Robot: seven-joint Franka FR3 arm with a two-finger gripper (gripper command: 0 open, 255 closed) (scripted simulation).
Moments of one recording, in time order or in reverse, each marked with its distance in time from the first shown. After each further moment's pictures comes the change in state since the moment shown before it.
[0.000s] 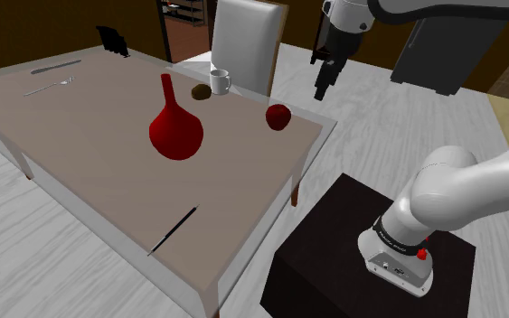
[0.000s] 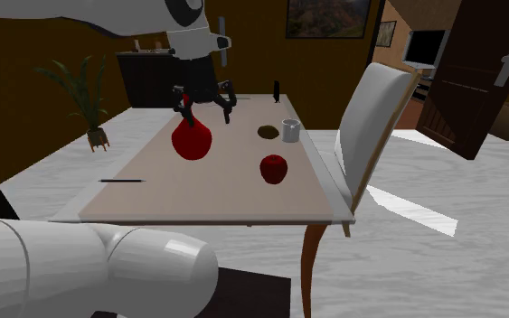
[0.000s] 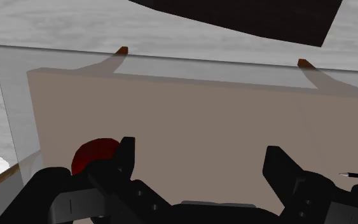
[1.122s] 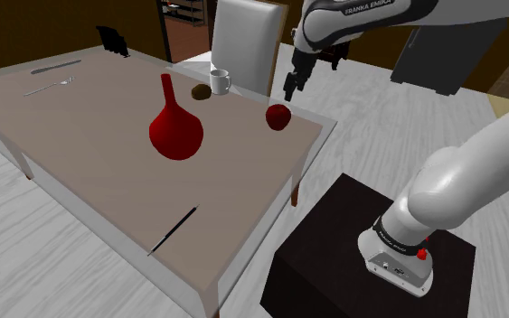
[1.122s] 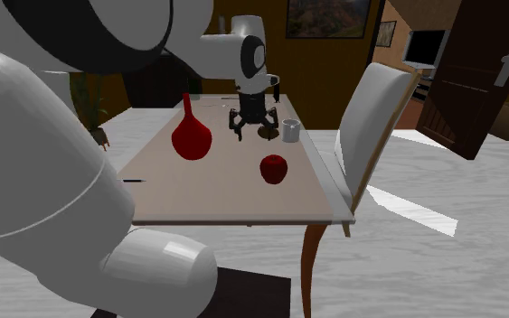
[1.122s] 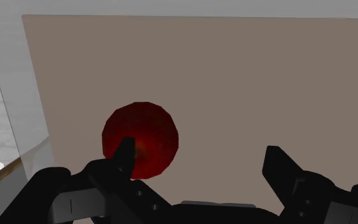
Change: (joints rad) arm -0.053 0.478 -0.165 0.130 0.009 0.367 -0.140
